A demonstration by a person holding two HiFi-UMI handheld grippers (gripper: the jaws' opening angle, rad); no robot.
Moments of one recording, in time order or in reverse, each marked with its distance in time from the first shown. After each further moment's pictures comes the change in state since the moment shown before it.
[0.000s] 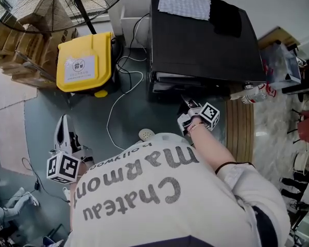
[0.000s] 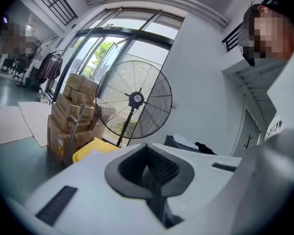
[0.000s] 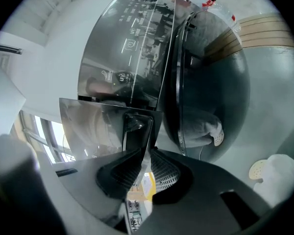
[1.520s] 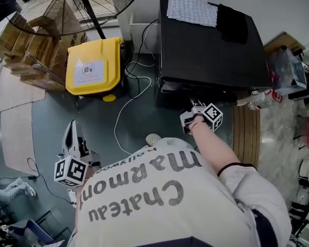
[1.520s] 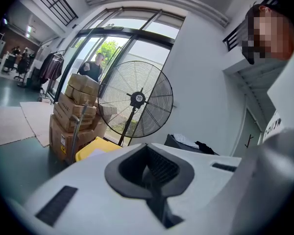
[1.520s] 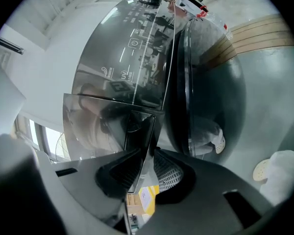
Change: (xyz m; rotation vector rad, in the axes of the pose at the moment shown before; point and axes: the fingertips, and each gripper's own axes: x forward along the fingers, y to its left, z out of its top) left arm -0.014 0.006 -0.001 0.003 0.010 0.014; right arm 0.020 0.006 0.011 0.013 -0.141 -0.039
